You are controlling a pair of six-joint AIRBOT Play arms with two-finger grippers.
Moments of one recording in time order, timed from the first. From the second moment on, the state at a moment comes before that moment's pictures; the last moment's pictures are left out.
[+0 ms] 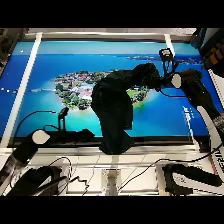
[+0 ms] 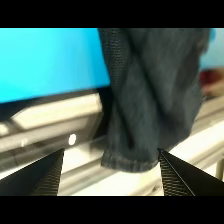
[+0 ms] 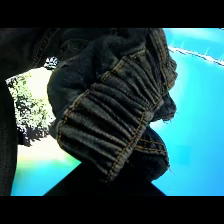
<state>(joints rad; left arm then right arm) -0.35 -0.77 0.35 0.77 -0.86 -1.45 0.19 -1.32 1.26 -1.68 0.90 1.60</state>
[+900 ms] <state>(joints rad) -0.60 -1.13 0.38 0.50 -0.69 -1.27 0.19 -1.28 1.34 -1.68 0.90 1.60</state>
